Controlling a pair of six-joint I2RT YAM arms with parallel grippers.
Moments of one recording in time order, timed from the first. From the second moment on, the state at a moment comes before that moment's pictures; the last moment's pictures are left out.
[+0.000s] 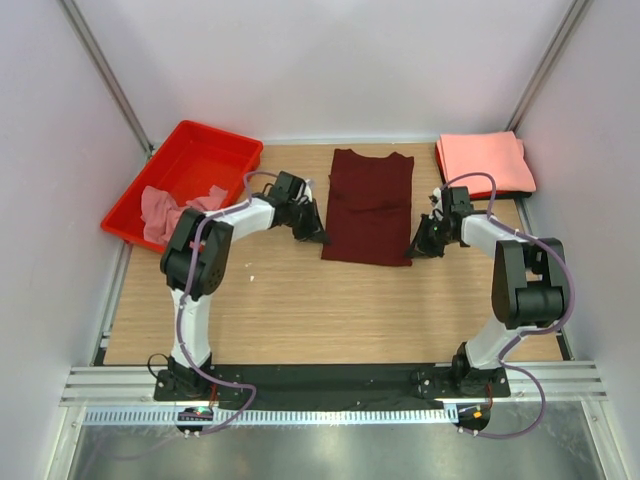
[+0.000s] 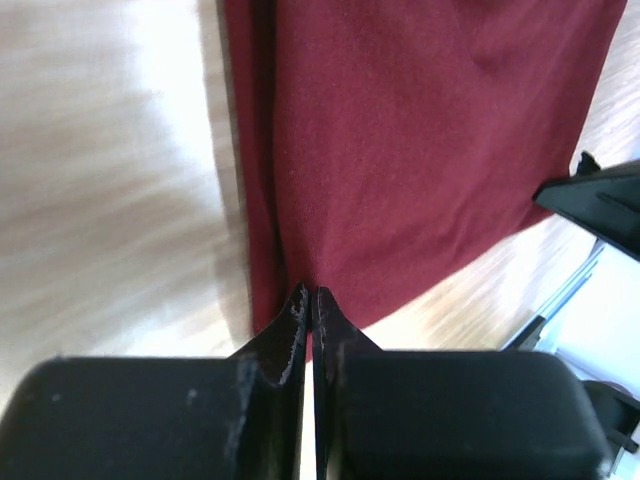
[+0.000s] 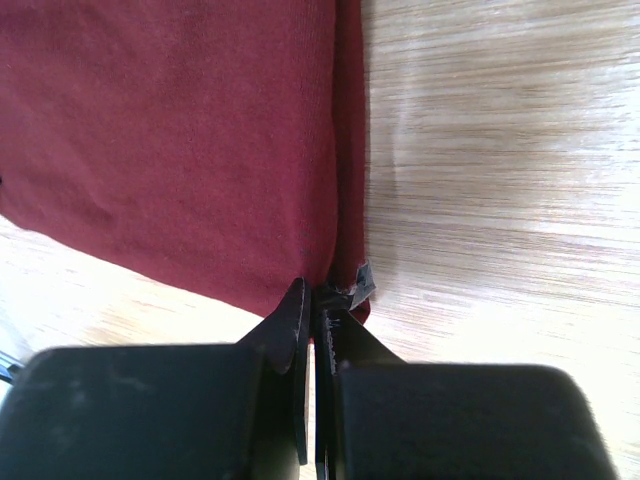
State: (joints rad) left arm -0.47 2.08 1.40 -0.28 0.49 -0.62; right arm 0.03 1.67 0.95 -0.41 -0.38 0.36
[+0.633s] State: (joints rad) left arm -0.48 1.97 1.27 -0.22 0.47 -0.69; right arm 0.03 1.60 0.83 -0.37 -0.34 0.39
